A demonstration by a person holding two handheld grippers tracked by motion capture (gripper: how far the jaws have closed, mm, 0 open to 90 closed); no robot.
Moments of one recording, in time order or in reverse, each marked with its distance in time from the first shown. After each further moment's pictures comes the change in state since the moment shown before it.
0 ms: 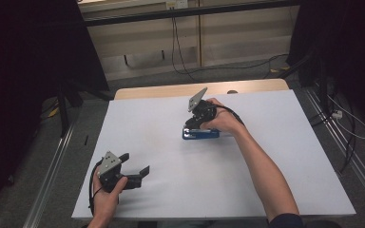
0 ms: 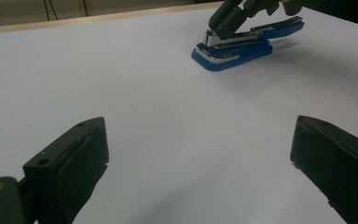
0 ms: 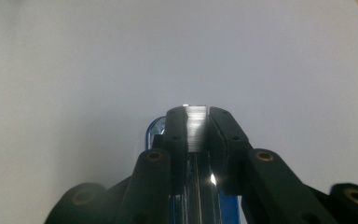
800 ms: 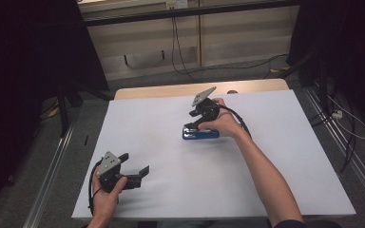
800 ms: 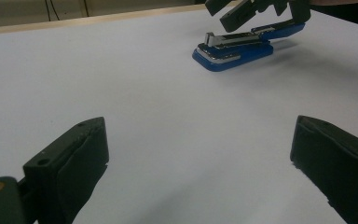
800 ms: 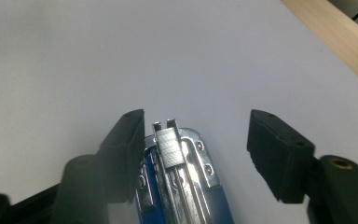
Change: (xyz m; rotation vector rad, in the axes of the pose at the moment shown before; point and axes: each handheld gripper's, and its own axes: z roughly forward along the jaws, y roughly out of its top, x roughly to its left) left arm 0.000 0.000 0.000 0.000 0.002 -0.002; right arm 0.006 -0.009 -0.008 -0.131 -0.146 0.211
